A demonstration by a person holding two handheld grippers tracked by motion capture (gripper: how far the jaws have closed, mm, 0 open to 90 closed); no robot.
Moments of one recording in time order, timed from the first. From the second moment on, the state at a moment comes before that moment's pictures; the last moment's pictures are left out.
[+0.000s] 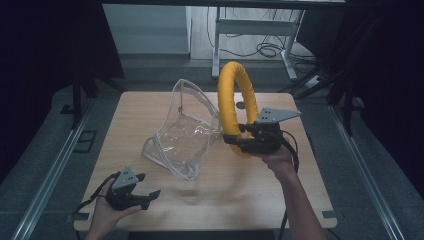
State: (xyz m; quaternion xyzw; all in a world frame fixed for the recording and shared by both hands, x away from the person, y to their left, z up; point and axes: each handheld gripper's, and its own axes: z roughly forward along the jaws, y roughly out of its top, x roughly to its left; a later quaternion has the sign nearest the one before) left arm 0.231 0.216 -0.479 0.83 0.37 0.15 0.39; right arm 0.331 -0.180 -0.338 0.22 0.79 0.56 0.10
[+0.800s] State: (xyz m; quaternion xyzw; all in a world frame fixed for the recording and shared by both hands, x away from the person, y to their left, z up) left arm 0.231 0.216 -0.480 0.83 0.38 0.15 0.39; right arm 0.322 -0.165 -0.300 0.19 0.77 0.60 0.12
